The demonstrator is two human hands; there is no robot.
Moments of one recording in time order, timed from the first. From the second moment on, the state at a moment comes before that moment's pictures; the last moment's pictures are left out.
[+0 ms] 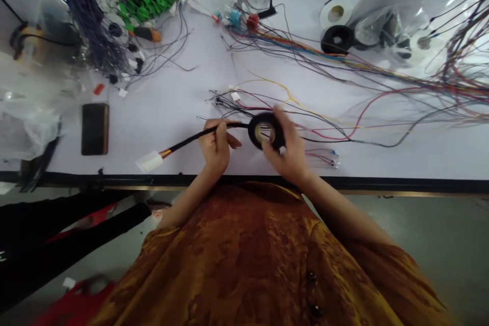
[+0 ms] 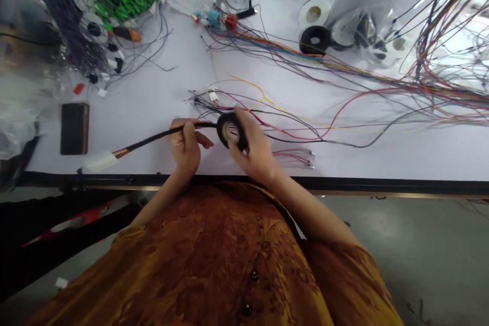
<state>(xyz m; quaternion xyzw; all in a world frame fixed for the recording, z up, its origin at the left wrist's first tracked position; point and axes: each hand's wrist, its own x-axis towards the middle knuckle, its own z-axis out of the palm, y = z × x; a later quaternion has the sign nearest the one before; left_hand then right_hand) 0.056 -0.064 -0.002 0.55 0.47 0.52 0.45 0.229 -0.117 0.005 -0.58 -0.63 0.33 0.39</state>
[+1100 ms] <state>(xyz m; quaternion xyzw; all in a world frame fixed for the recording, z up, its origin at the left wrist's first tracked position) 0.087 -0.063 -0.014 0.54 0.45 0.44 0.56 0.249 -0.139 0.002 -0.63 -0.52 0.38 0.43</state>
